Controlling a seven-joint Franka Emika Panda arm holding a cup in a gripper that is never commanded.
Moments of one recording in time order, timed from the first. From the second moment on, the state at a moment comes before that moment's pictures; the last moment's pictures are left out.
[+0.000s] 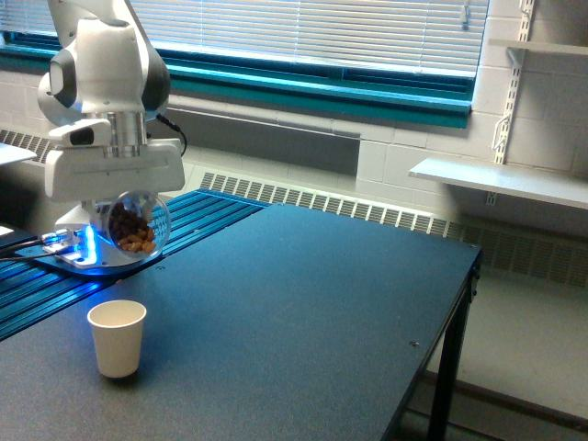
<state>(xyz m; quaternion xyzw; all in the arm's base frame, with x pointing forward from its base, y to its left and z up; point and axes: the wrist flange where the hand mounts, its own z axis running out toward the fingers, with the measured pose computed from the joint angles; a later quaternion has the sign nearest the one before) 0.233 -0.227 0.298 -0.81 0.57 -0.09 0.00</state>
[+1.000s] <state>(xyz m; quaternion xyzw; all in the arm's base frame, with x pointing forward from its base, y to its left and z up) 0.222 -0.235 0.268 -0.81 0.58 -0.06 -0.01</state>
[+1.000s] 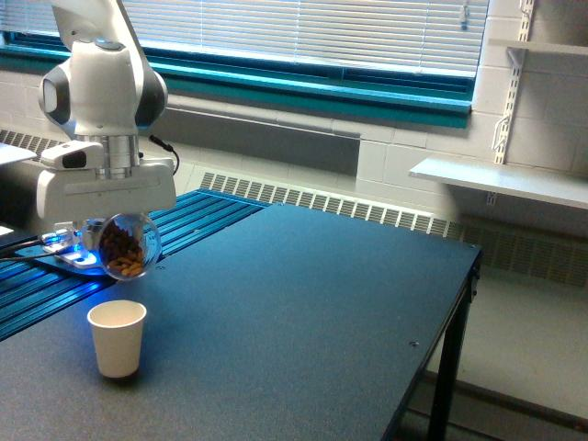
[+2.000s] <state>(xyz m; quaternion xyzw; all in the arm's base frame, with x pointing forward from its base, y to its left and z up) 0.226 -0.241 0.250 -0.82 0.57 -0.04 -0.01</state>
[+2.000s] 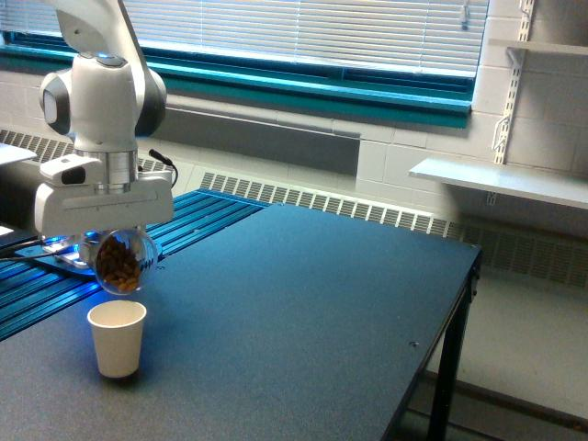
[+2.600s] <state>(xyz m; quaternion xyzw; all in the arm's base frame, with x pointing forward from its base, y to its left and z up) 0.224 -0.255 0.244 -0.81 0.58 -0.03 -0.02</state>
